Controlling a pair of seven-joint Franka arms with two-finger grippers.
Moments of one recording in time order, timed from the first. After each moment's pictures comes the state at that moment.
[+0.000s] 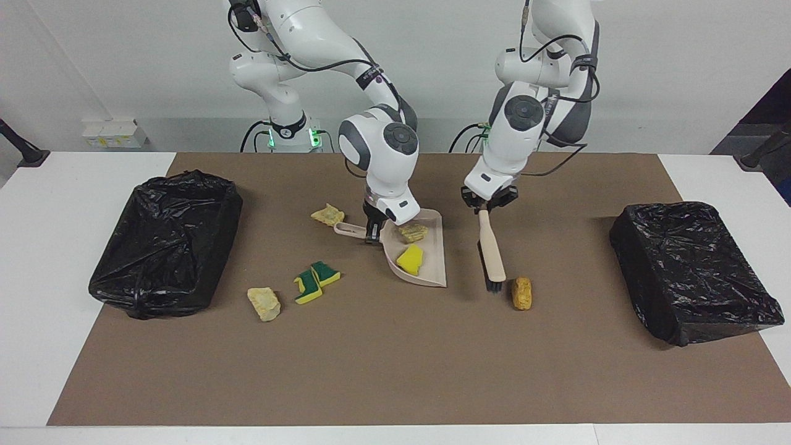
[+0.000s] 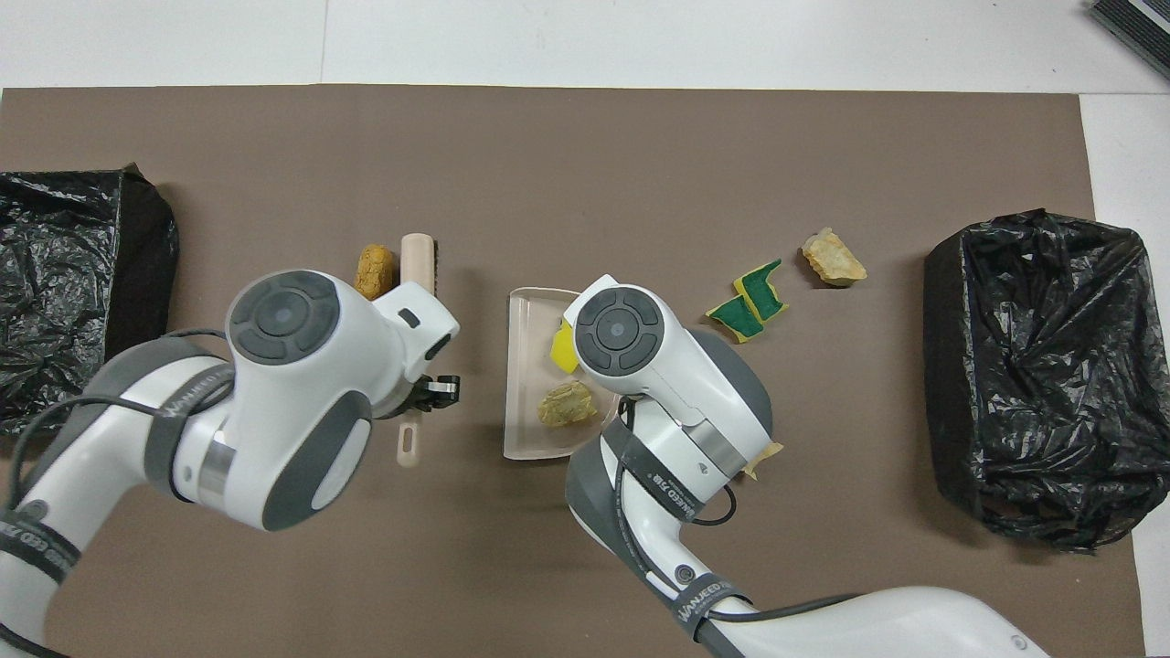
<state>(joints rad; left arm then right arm) -0.21 0.05 -0.20 -2.05 -0.04 2.00 -0.30 0.46 0.35 0.12 -1.81 -0.24 2.01 -0.79</state>
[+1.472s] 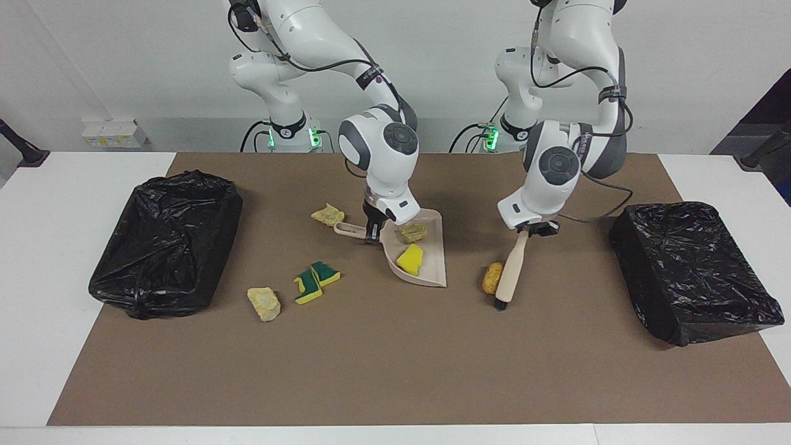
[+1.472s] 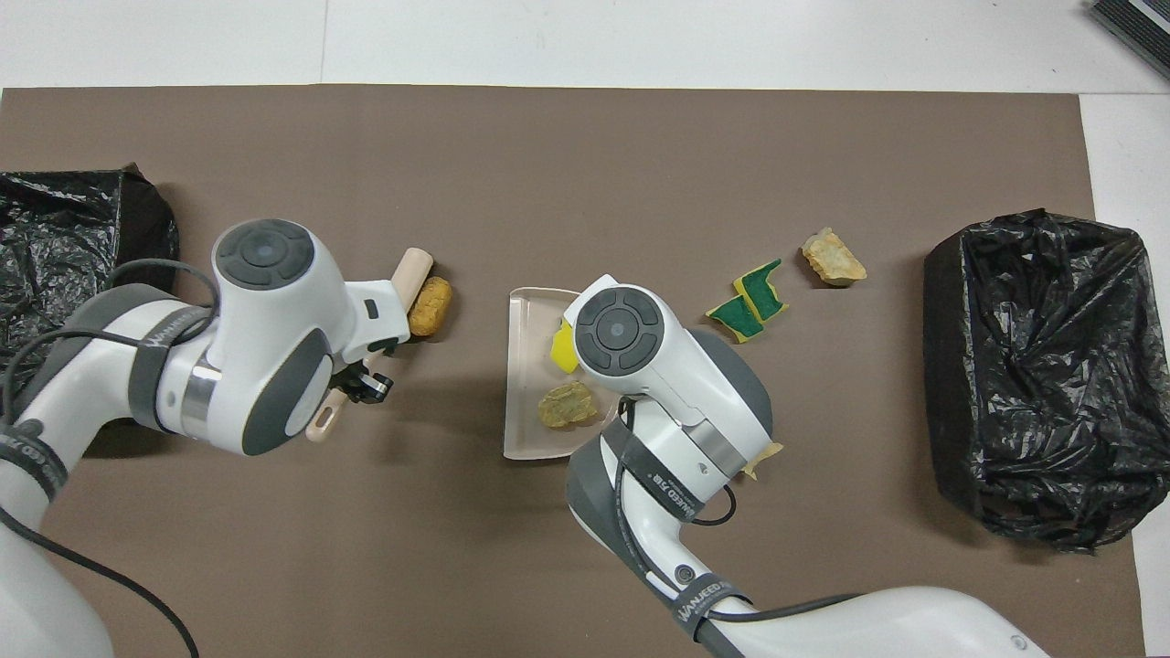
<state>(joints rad) -0.21 0.17 -0.18 -2.01 0.11 1.92 0.05 0.46 0.35 0.12 -1.81 -0.24 2.01 -0.79</state>
